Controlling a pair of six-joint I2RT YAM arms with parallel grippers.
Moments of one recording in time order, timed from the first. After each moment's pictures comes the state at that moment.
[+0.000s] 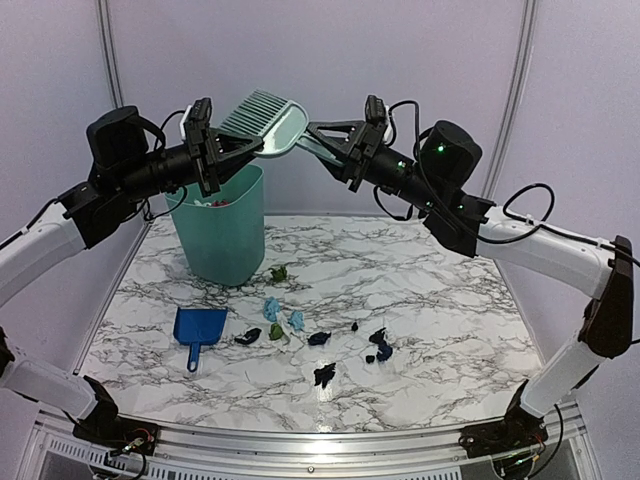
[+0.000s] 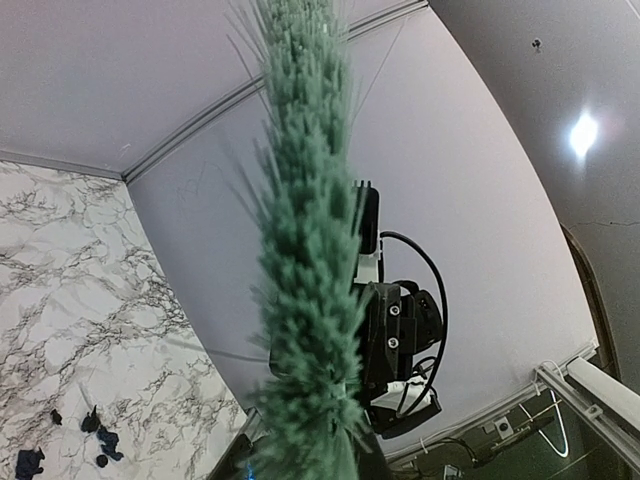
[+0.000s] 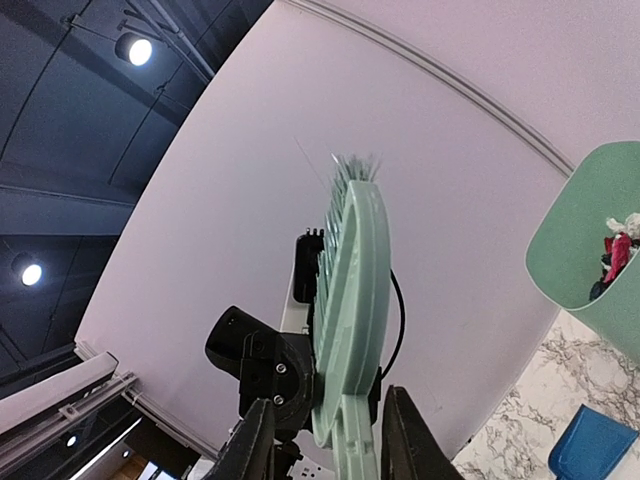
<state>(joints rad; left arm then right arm) -0.65 1.28 1.33 0.06 0.54 -1.11 0.82 1.56 1.39 0.52 -0.40 1.19</state>
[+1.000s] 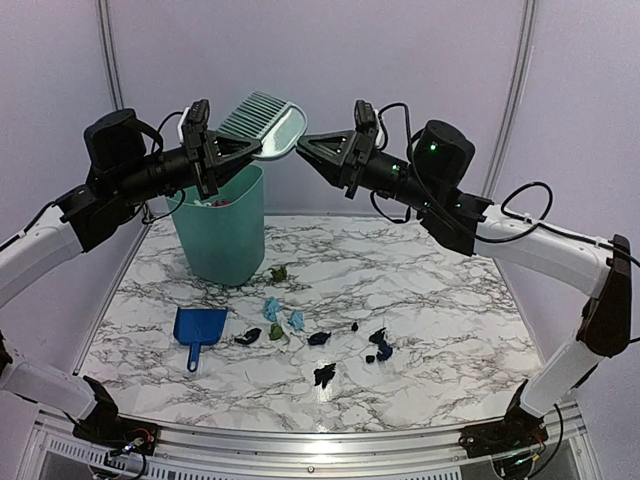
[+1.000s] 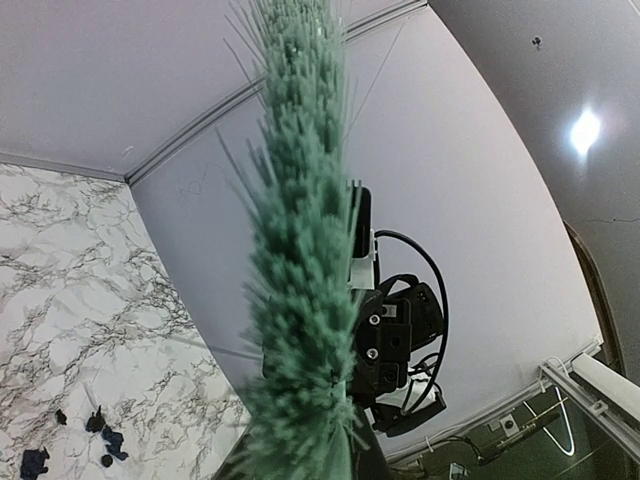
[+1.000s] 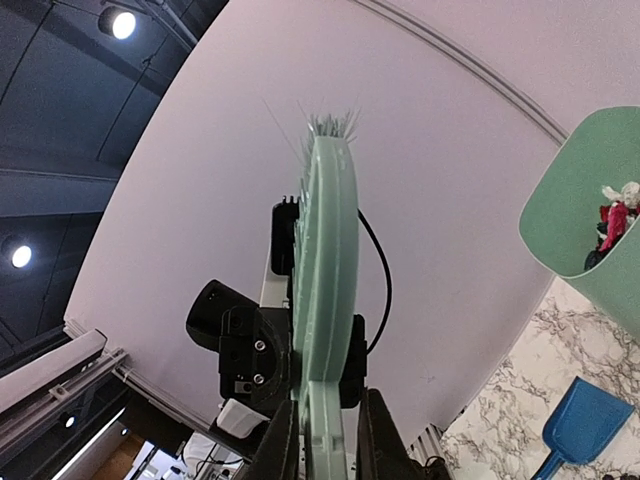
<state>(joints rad) -0.65 1.26 1.30 0.06 0.52 -1.10 0.83 1.57 1.41 0.45 -0.46 1.17</state>
